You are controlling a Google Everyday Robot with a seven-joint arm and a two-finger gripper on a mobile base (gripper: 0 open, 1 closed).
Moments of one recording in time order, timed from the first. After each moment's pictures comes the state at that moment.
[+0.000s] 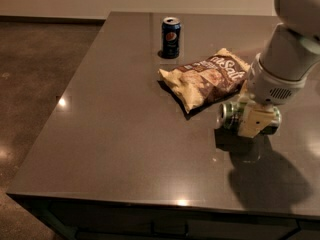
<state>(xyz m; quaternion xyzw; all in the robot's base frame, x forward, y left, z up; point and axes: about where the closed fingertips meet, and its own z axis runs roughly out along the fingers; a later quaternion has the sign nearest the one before) 0.463 -0.197 0.872 -0.66 0.75 0.00 0.08</state>
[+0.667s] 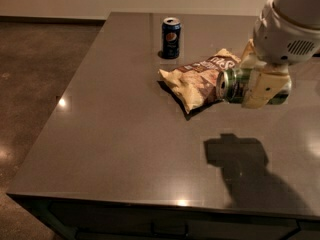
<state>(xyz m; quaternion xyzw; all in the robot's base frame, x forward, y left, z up) 0.458 -0.173 0.966 -0.69 0.71 -0.02 0.11</state>
